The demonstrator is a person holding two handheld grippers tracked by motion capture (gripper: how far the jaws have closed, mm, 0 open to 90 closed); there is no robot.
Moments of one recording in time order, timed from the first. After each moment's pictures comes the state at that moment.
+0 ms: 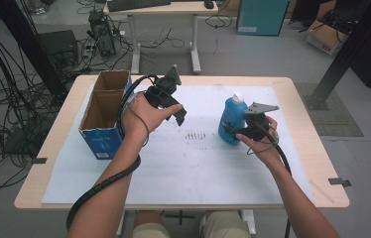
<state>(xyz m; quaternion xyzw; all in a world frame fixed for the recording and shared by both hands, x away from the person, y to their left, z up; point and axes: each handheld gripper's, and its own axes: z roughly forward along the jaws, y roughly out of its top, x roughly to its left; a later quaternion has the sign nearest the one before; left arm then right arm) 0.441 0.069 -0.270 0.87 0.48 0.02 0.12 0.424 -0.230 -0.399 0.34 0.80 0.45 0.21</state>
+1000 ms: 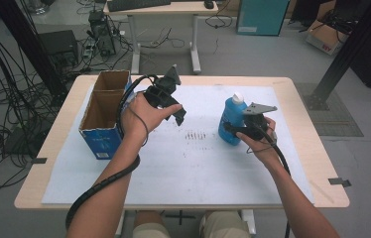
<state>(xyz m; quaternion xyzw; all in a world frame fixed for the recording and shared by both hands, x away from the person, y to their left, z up) 0.442 0.070 -0.269 0.87 0.48 0.02 0.12 0.425 -0.227 -0.402 0.34 0.80 0.45 0.21</state>
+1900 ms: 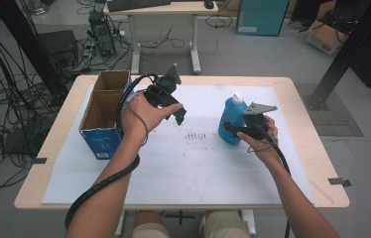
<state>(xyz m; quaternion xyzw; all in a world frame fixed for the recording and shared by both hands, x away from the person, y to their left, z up) 0.440 0.070 -0.265 0.87 0.48 0.02 0.12 0.426 -0.228 -0.402 0.33 0.80 0.45 0.21</state>
